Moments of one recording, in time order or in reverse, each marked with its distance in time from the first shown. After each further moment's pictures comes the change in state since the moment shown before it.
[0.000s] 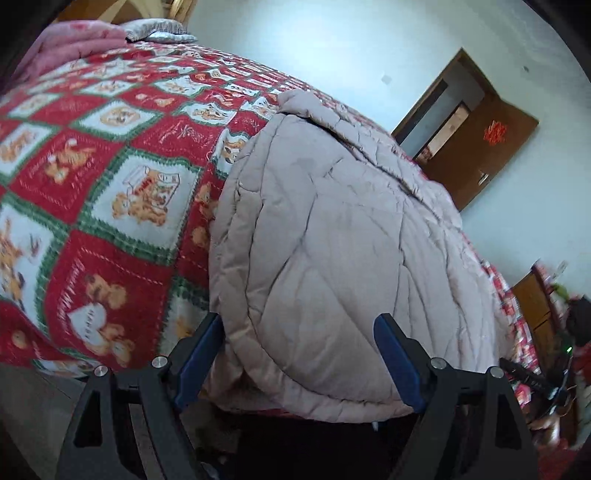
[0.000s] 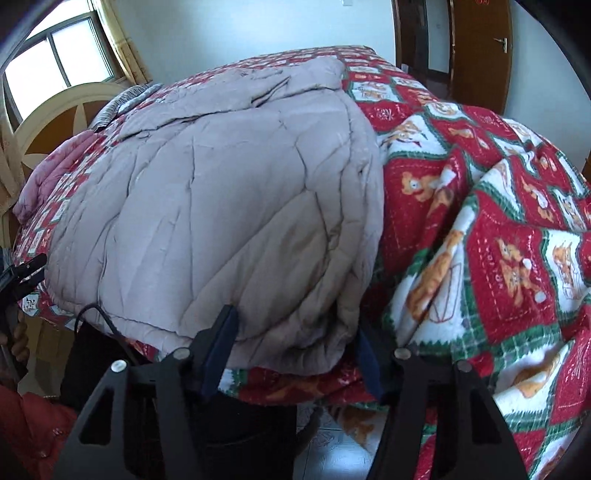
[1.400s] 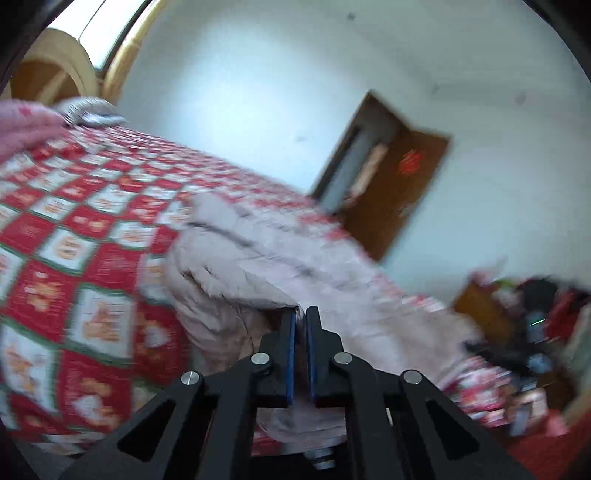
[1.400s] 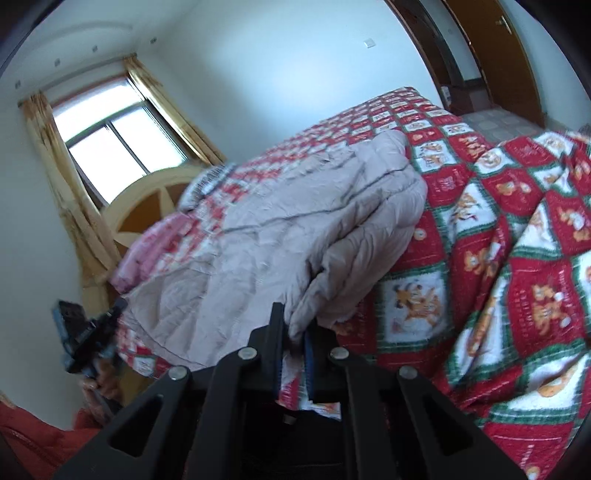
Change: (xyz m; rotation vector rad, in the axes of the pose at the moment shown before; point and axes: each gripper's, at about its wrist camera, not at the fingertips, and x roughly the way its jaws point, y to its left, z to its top) left arm -0.078 -0.058 0.028 0.222 -0.246 -0.164; right arm -0.071 0.006 0.022 0.121 -0.227 0.360
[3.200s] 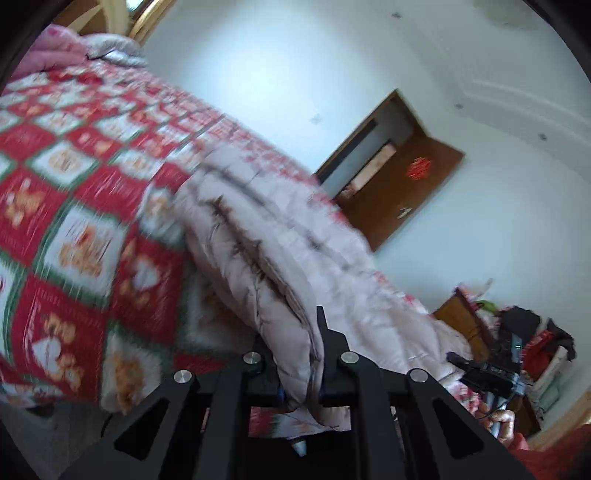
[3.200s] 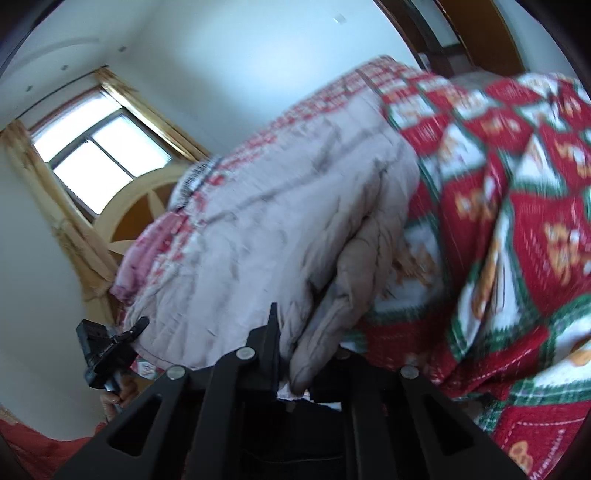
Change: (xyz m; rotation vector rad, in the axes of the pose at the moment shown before) left arm 0.017 0.035 -0.020 -0.209 0.051 -0.169; right arm -0.002 -0.017 -0.007 0.124 0.023 0.076
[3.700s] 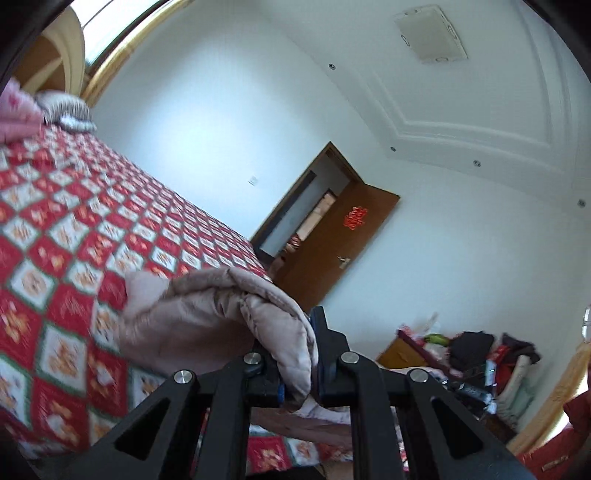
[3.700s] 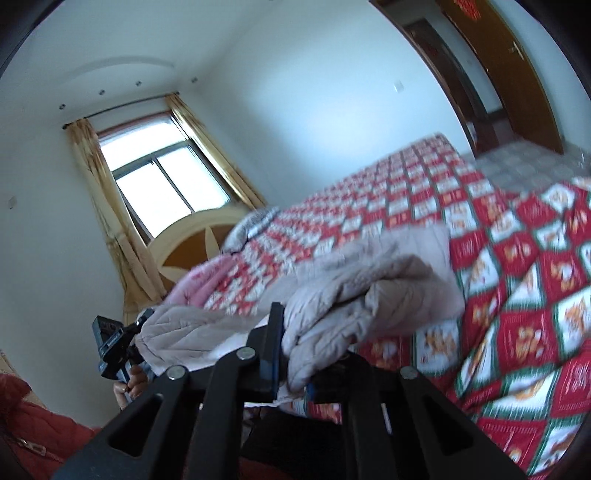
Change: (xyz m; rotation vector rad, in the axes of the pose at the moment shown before) left arm -0.074 -0.082 0.074 0.095 -0.208 -0.159; right arm -0.098 0.081 0.039 -0.161 -0.247 0.116
